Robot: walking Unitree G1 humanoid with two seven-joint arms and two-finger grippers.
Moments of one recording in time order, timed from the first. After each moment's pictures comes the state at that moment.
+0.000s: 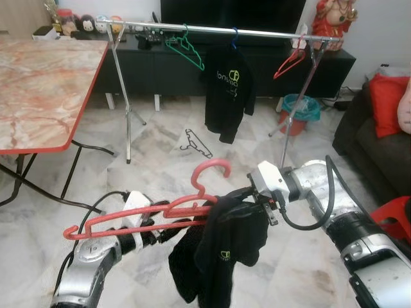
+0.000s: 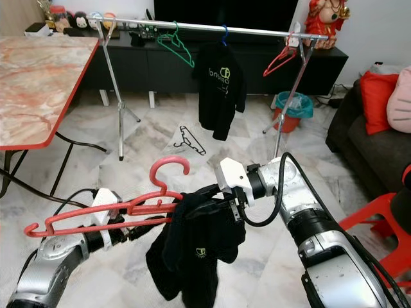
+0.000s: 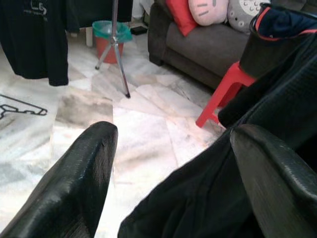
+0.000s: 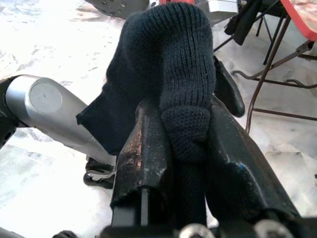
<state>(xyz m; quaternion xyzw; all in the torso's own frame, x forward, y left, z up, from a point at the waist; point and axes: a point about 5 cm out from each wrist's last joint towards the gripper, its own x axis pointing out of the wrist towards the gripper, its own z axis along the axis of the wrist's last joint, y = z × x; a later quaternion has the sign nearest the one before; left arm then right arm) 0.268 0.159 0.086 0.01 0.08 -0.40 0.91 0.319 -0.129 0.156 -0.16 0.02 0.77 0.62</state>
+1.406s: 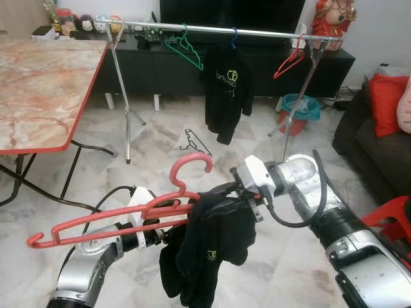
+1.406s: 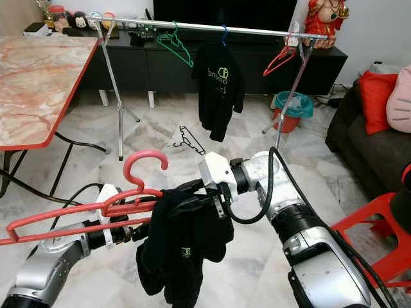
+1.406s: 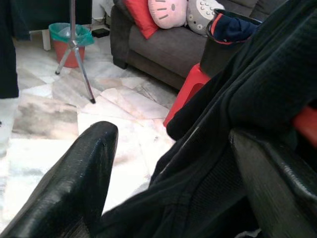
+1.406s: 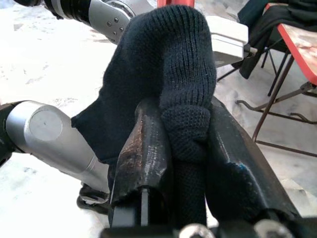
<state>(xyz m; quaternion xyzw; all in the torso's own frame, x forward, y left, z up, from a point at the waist) 0.263 0.152 0.102 0.00 0.08 -0.48 0.88 0.318 -0.096 0.168 -0.14 -0.03 0.79 0.59</state>
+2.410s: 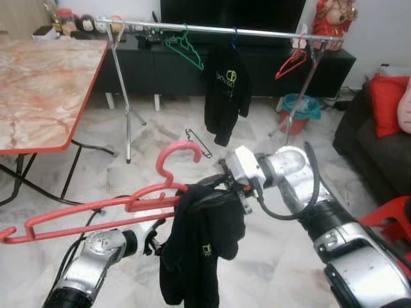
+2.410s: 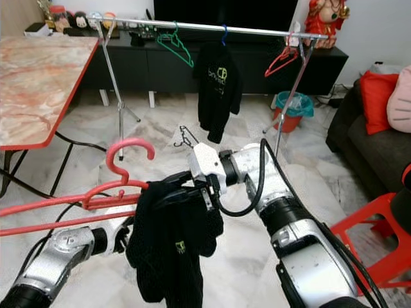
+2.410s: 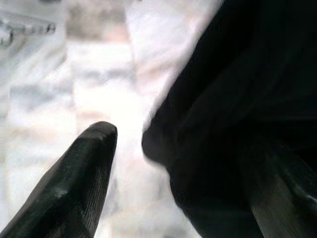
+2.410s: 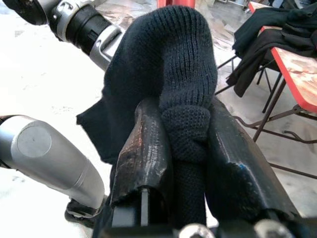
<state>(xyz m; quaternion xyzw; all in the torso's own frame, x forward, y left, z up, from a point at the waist) 0.272 0.172 0.043 0.16 0.25 -0.37 0.88 0.323 -0.077 0.184 -0.14 -0.06 0.80 0.59</state>
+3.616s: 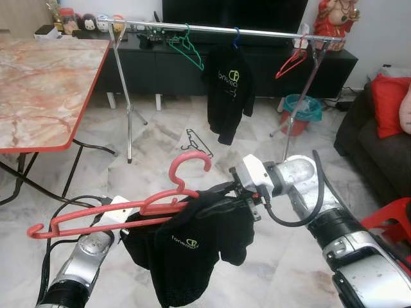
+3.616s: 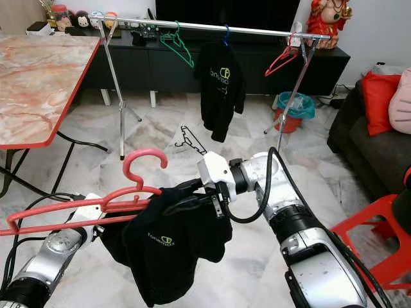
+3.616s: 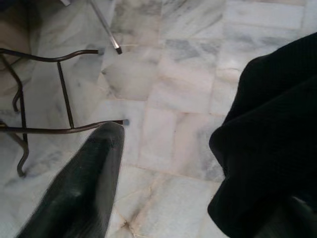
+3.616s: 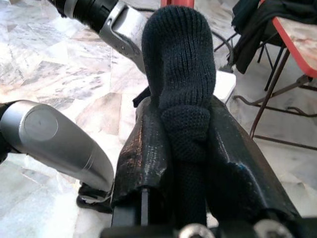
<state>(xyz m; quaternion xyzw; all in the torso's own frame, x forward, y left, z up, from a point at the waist) 0.294 0.224 0.036 0.25 0.24 -0.06 0.94 0.319 -0.105 0.161 -0.14 -0.01 0.78 0.61</state>
